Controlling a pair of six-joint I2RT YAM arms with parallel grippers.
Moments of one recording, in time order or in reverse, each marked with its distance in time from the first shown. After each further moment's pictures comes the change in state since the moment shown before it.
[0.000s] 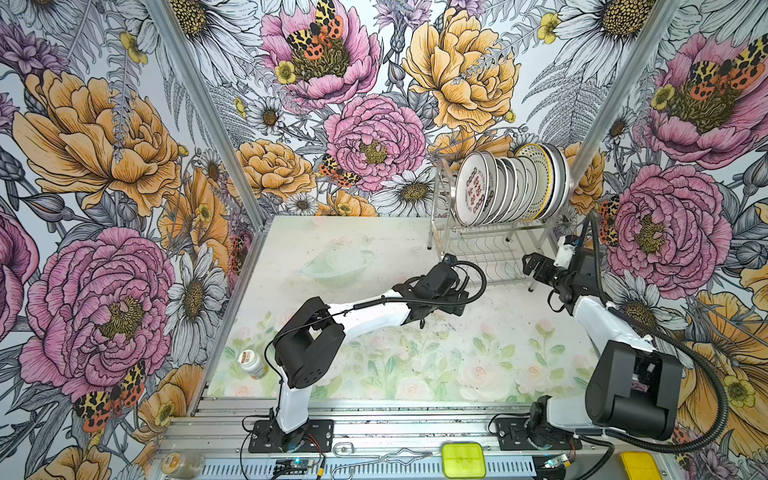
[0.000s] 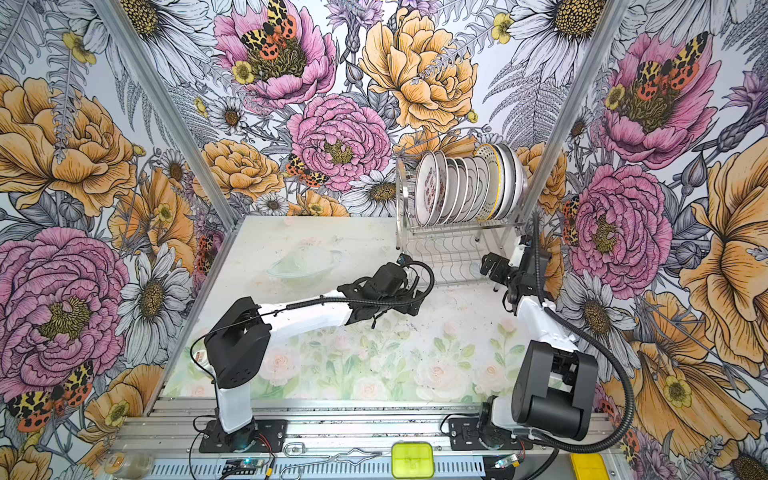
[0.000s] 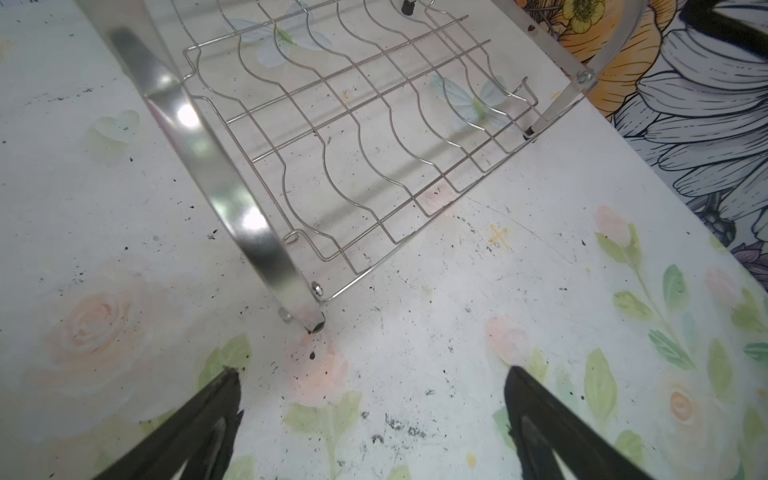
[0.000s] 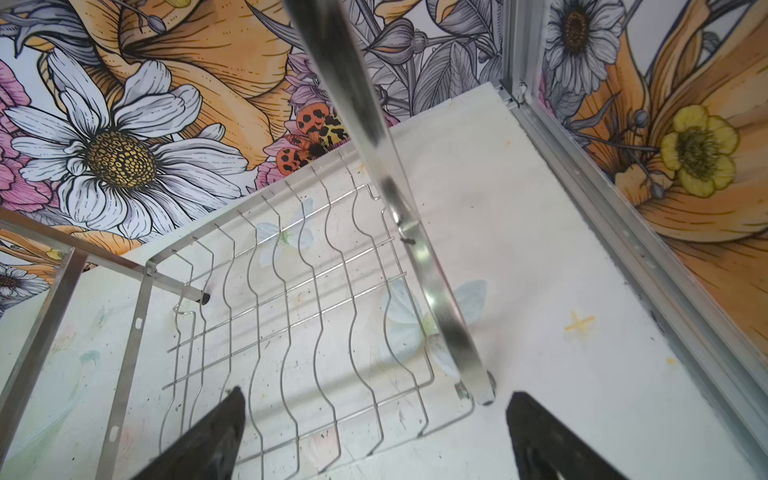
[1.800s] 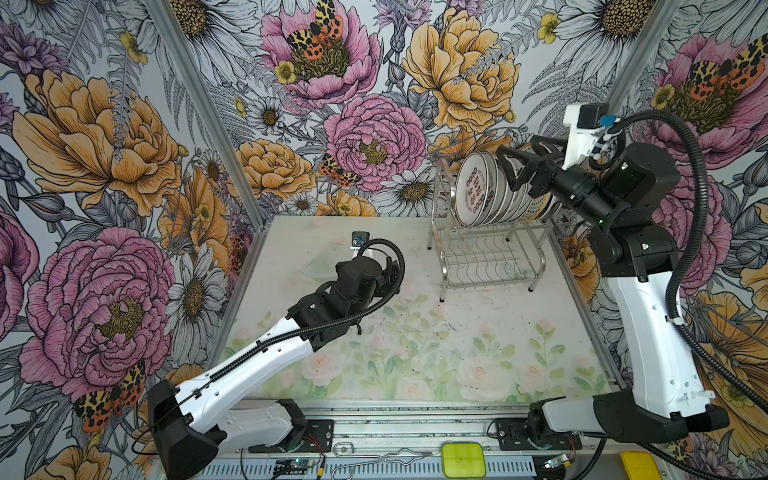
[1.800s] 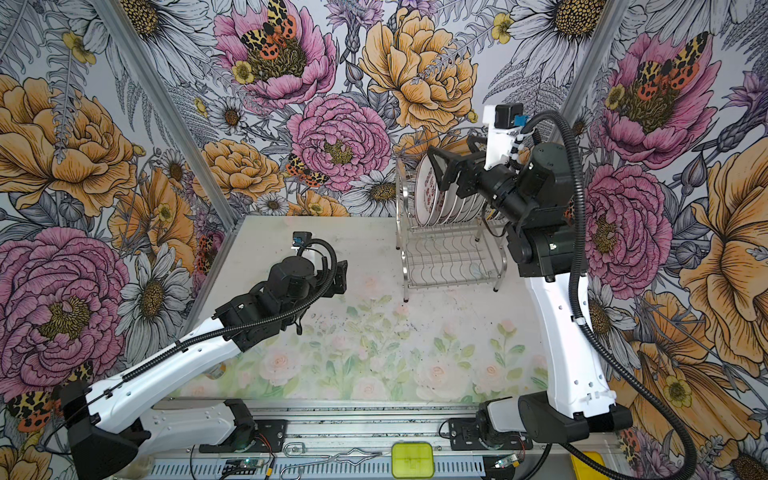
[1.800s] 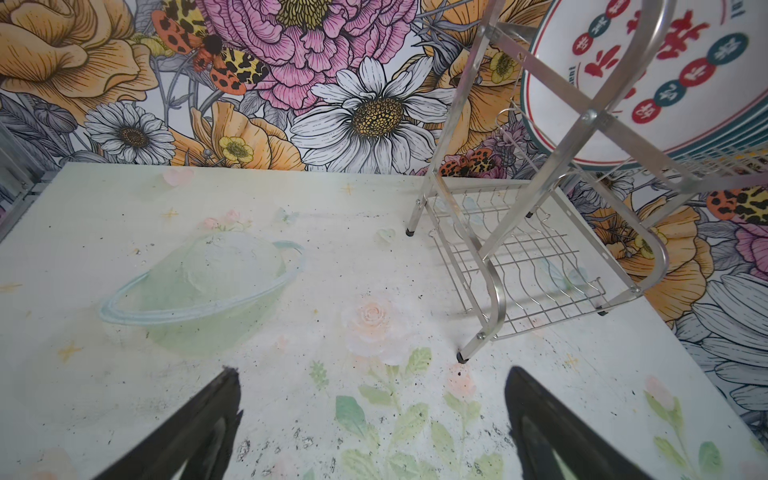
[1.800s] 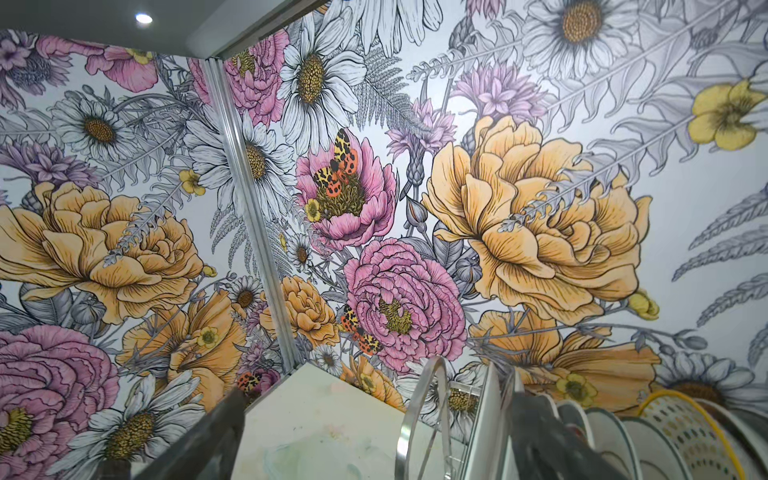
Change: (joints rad) left arm 0.112 -0.733 -0.248 -0.245 -0.380 -0.076; right arm 0.484 0.021 1.147 -0.430 -0.116 -0.137
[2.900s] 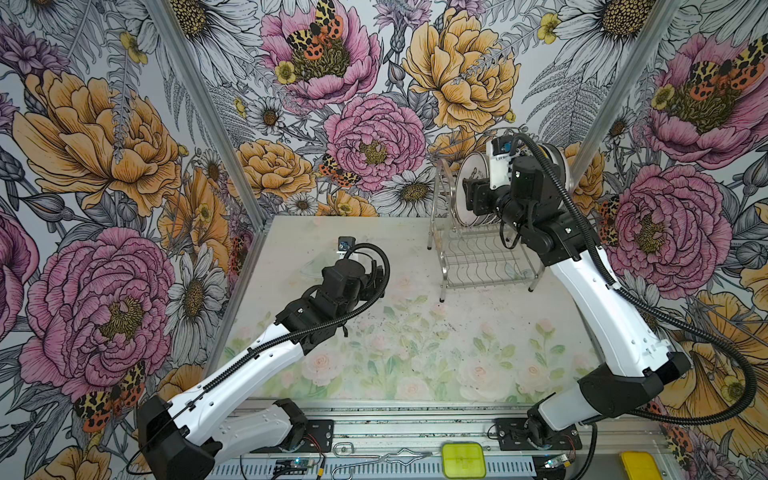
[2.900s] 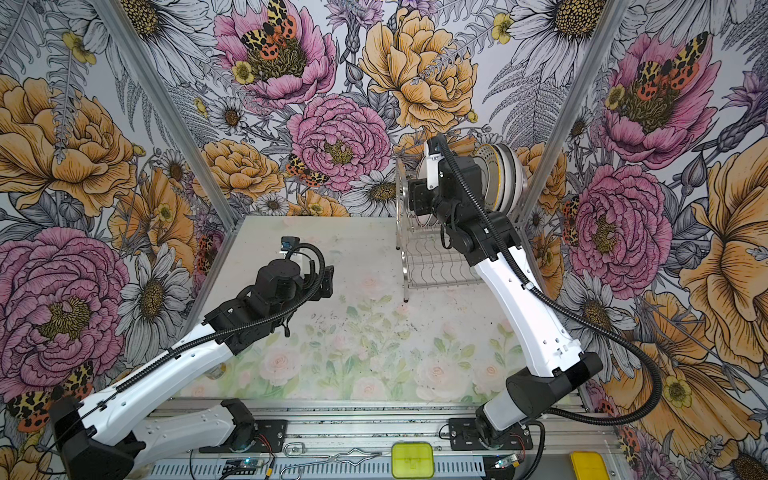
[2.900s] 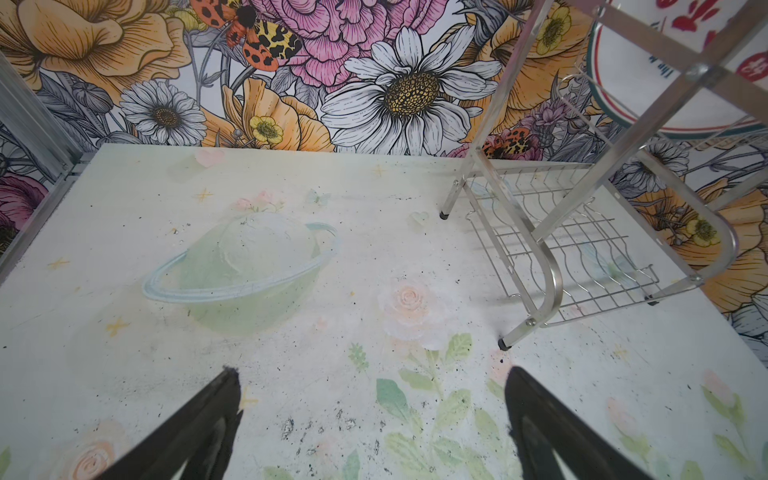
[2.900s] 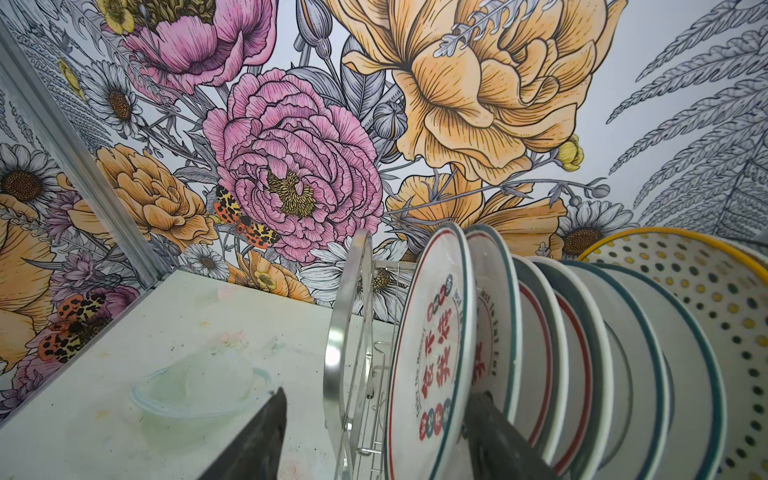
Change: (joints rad) left arm 0.106 -0.071 -0.098 -0.004 0.080 0.041; right arm 0.293 0.156 -0.033 -0.200 0.633 -0.059
